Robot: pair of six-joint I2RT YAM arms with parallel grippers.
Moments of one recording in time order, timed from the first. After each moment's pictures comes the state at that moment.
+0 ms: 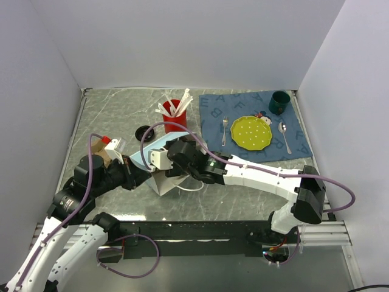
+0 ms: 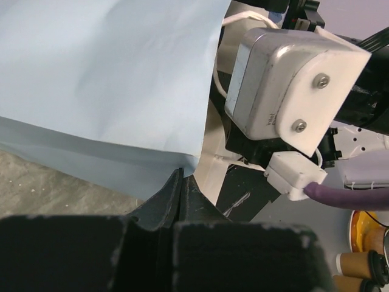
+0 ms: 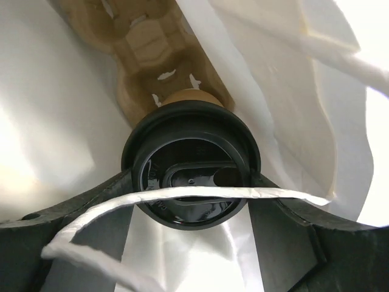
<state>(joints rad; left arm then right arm) -0.47 0.50 0.81 -0.71 0.33 -0.55 1.16 1.54 1.31 -0.50 0.43 -0.74</state>
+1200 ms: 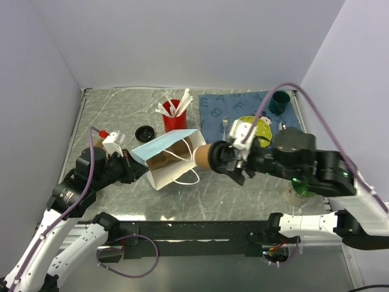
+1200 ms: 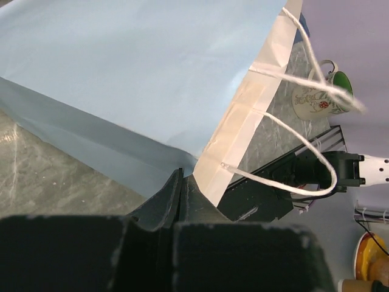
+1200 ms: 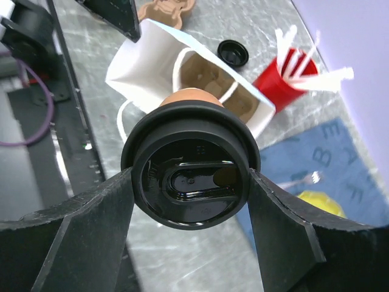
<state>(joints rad) -0.47 0.59 0.89 -0.76 0.23 -0.57 1.16 1.05 1.65 -1.00 0.09 -0.24</state>
